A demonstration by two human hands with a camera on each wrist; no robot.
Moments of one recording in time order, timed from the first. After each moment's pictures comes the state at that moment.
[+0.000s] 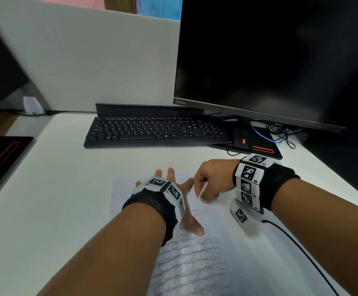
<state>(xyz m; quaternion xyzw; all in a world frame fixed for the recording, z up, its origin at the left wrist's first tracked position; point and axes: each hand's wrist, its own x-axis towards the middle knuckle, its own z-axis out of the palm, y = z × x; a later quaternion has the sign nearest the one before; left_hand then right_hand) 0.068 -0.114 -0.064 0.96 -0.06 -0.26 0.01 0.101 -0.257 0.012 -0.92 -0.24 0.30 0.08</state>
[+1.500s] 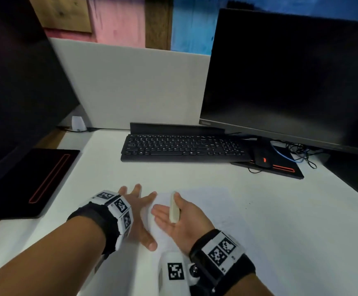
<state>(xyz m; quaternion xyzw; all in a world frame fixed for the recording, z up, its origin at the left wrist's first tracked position) 0.004 0.019 -0.020 0.95 0.02 -0.30 -0.04 0.003 -0.134 -0.042 -0.43 0.21 0.31 0.82</state>
